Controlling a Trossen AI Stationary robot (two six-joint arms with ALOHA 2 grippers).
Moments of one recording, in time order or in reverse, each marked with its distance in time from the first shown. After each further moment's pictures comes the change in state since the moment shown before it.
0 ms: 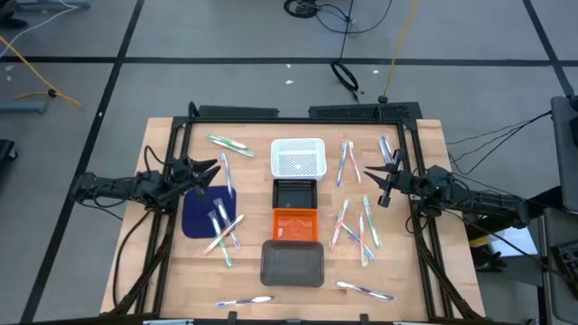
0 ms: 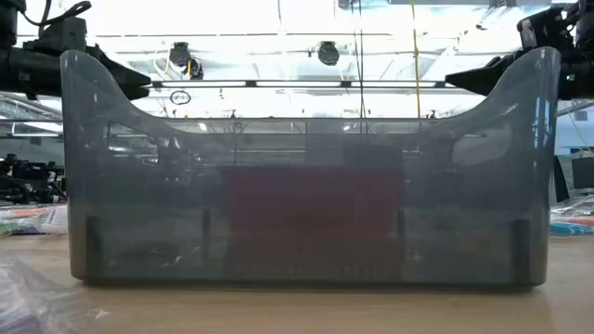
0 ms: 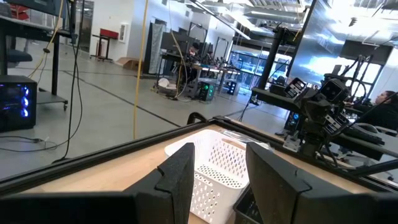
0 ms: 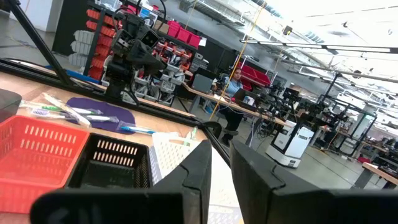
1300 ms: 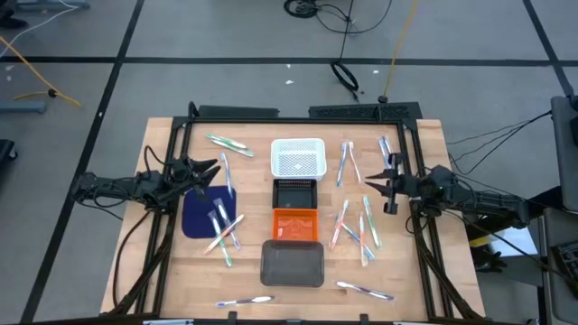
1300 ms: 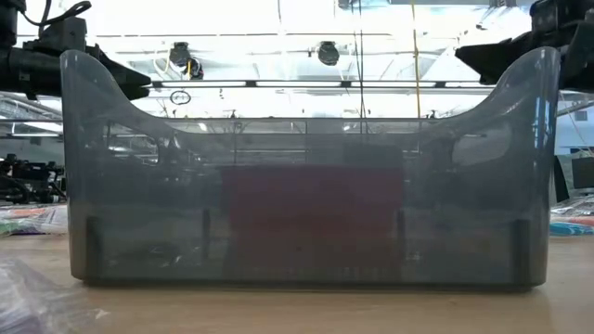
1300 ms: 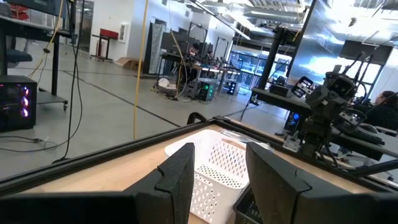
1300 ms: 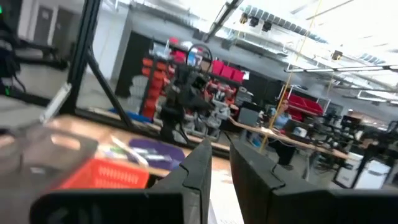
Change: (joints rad) left arm 0.000 0.000 0.000 0.001 0.000 0.000; right arm 0.000 0.000 0.000 0.090 -0.239 0.130
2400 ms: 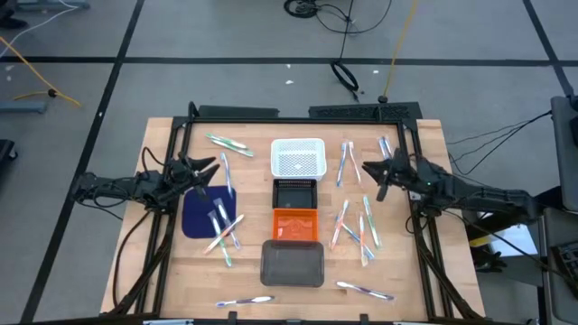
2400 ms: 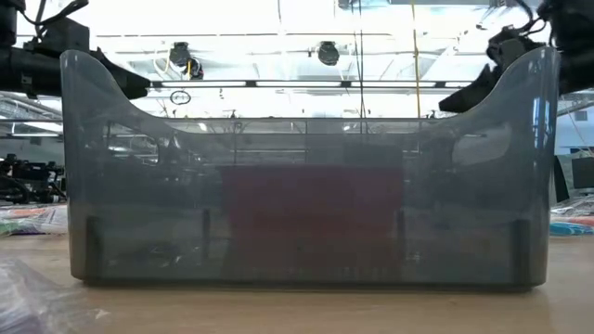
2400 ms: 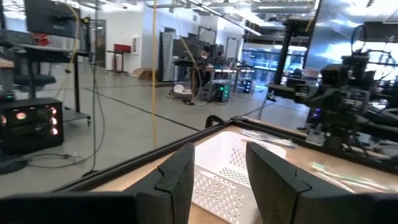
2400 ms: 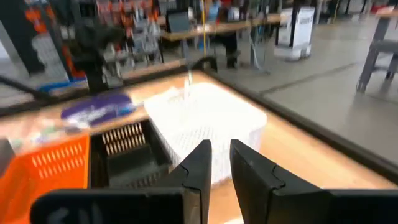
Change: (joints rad) left arm 0.001 0.000 0.000 0.009 -0.056 0.130; right arm 0.000 0.210 0.147 -0.303 0.396 0.421
